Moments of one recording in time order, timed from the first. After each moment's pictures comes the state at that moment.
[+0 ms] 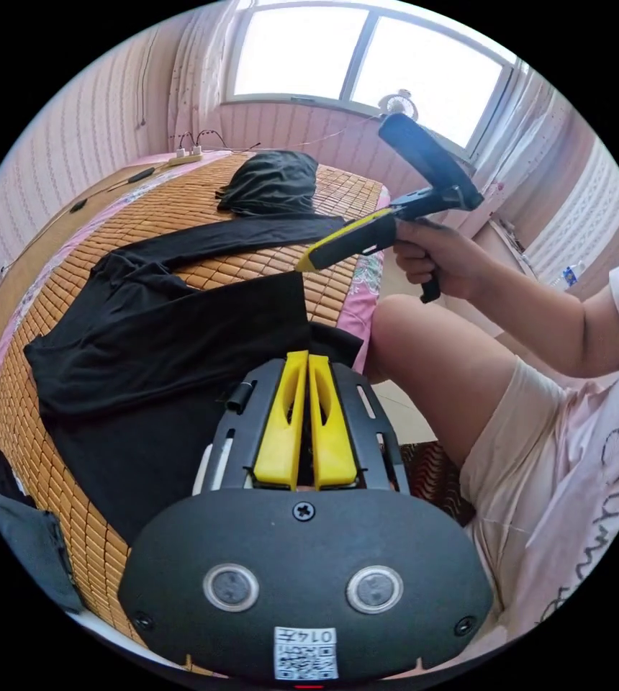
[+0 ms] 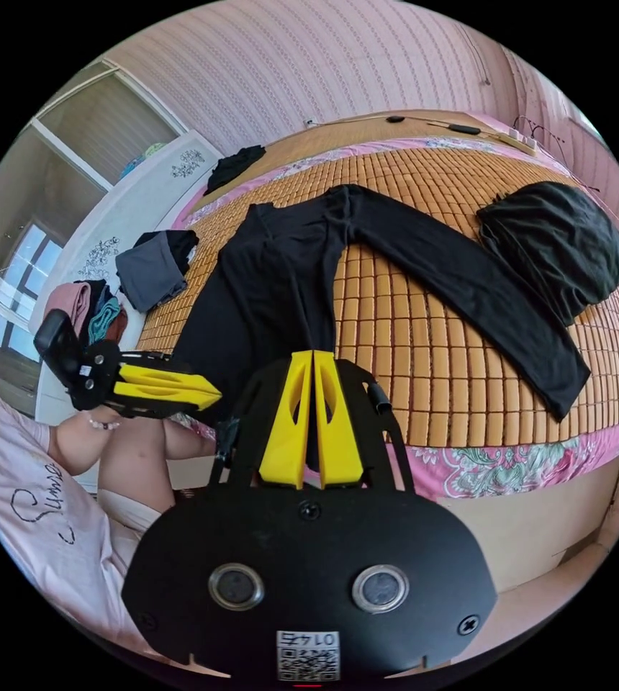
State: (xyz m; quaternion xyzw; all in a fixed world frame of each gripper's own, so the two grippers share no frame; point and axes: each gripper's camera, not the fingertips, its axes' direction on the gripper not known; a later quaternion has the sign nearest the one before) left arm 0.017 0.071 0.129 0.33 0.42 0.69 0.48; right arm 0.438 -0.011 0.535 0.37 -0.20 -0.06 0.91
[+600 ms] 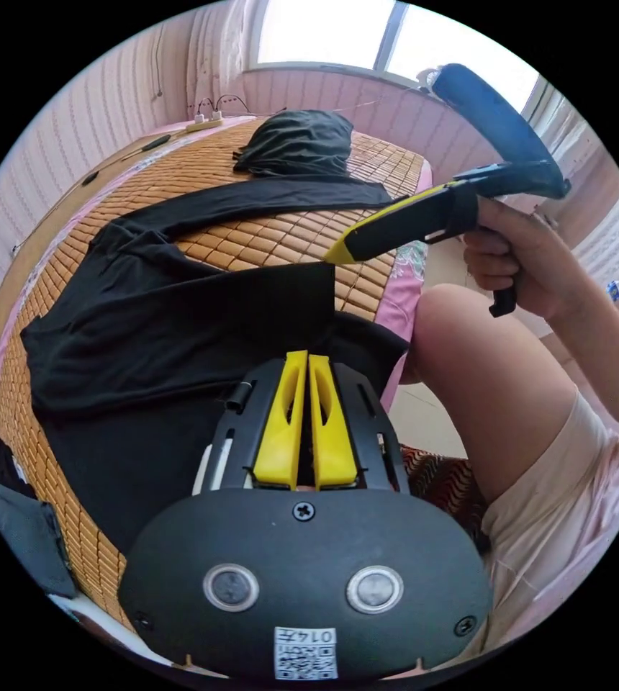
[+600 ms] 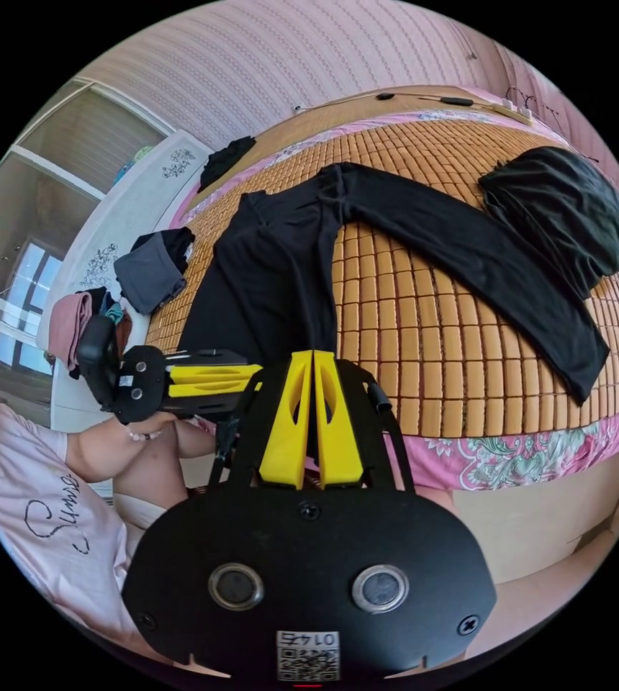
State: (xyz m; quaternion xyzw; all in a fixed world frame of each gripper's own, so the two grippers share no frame) left arm 0.064 0.062 0.117 0.32 0.37 0.68 0.55; right arm 0.436 -0.046 0.514 0.34 -0.23 -0.05 0.91
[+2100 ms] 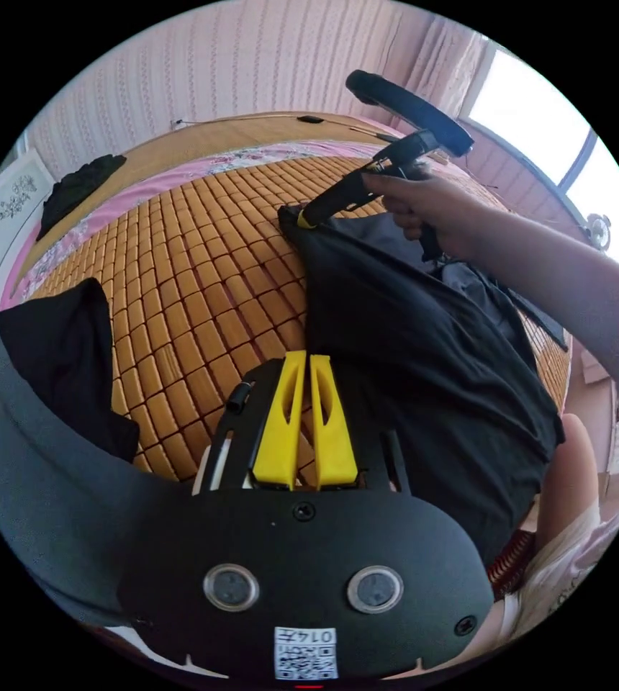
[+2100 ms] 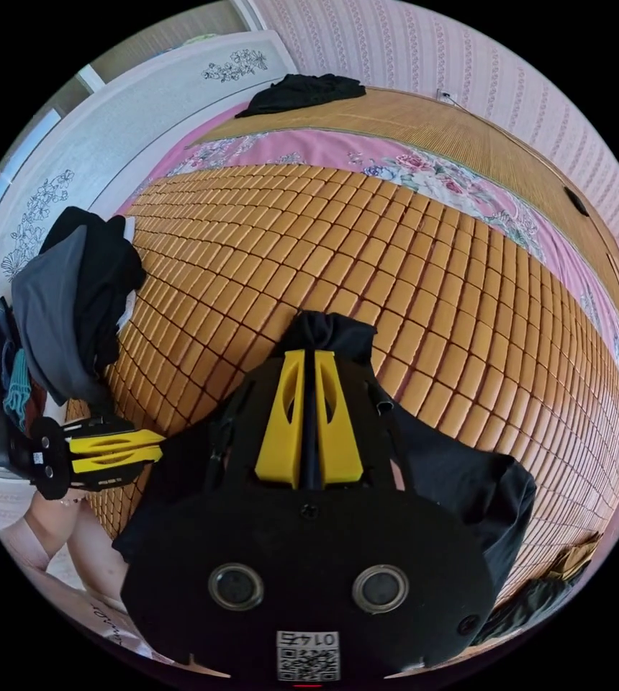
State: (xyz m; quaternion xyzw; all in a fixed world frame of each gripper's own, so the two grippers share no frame) left arm 0.029 -0.266 0.108 0.29 0.42 0.46 0.72; right arm 0.176 -0.489 0.337 0.31 -0.07 -0.24 0.92
